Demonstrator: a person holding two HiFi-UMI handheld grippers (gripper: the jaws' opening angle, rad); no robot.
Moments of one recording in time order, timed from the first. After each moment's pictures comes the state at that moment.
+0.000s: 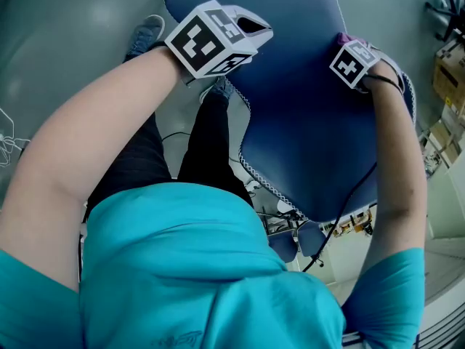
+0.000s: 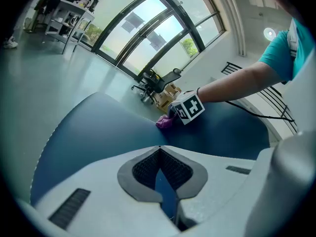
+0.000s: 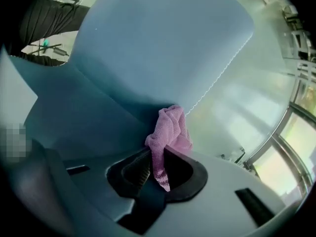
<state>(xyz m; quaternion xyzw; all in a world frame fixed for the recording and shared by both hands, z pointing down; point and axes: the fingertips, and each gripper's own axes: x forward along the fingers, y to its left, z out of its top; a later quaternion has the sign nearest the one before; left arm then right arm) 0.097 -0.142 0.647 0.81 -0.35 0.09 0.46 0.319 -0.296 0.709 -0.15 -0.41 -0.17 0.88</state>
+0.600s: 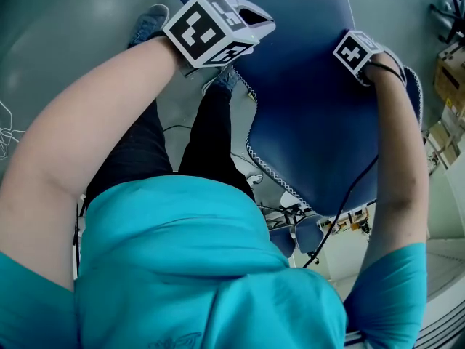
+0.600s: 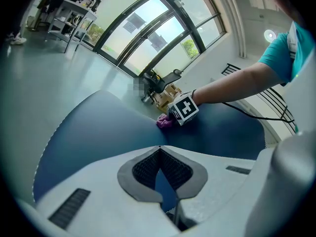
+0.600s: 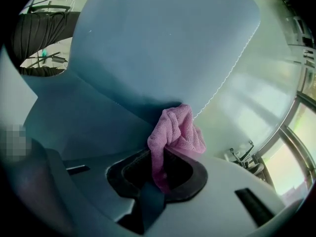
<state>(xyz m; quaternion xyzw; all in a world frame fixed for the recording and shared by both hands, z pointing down) 0.091 -0.123 0.642 0.81 -0.35 0.09 0.47 0.325 -0.282 0.711 -0.14 -0.38 -0.13 0.91</state>
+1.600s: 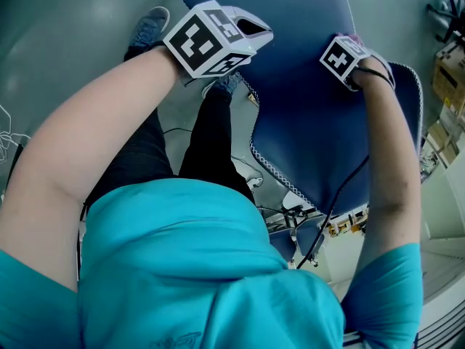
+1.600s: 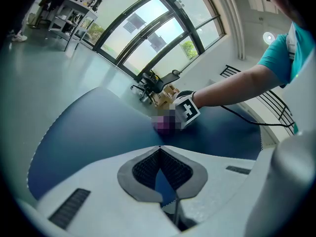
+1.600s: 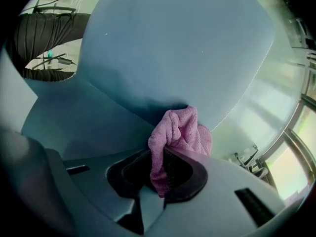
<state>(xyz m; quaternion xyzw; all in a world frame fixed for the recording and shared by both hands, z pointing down) 0.095 -0.100 0.641 0.81 -0.35 0.08 0.47 0.314 -0.233 0.718 -0.16 -0.39 -0.11 0.90</state>
